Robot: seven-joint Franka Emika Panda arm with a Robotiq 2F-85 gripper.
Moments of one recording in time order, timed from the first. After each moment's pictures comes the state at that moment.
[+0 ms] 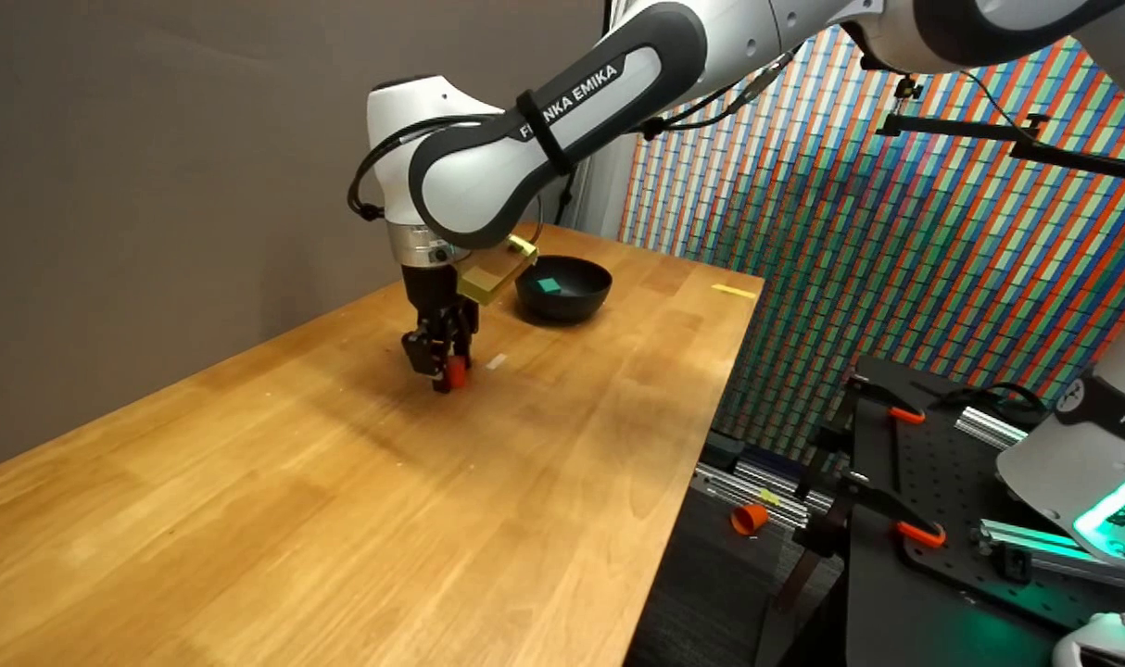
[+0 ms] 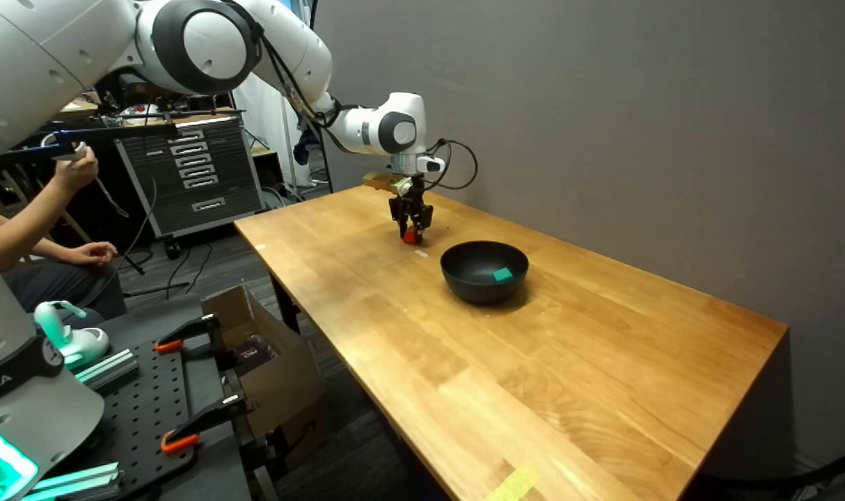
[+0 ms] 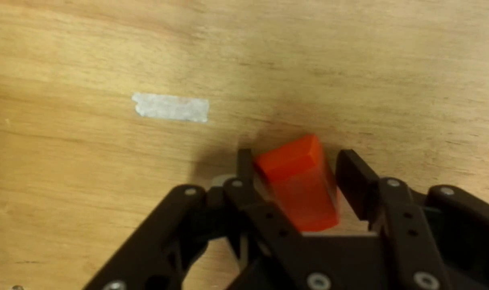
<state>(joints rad) 0.28 1.02 0.06 -1.21 -0.12 2.13 0.16</state>
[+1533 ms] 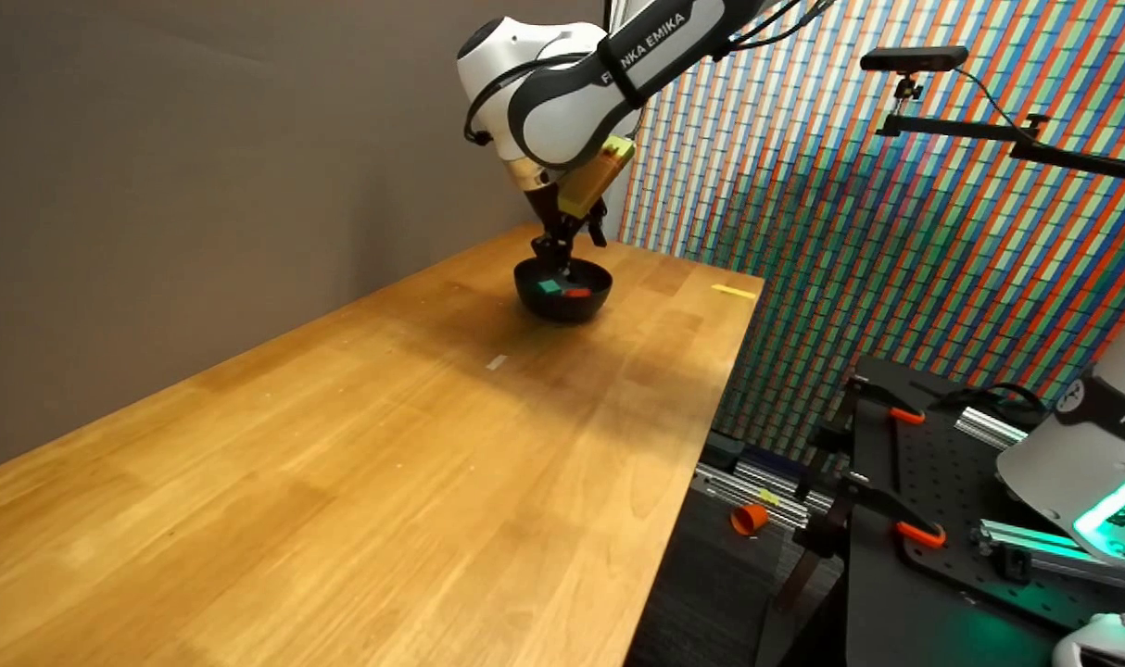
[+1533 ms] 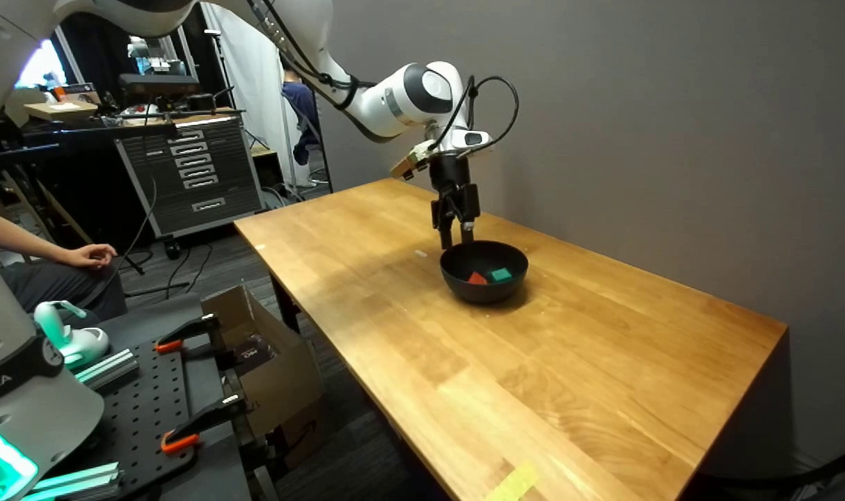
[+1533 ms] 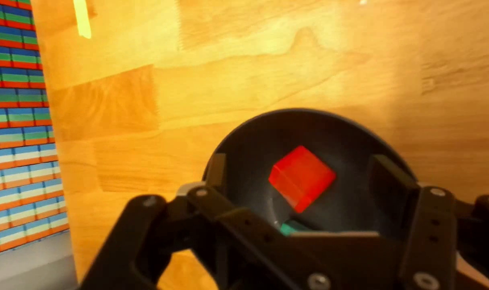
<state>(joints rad) 0.24 0.77 -0.17 -1.46 -0.38 1.87 0.38</state>
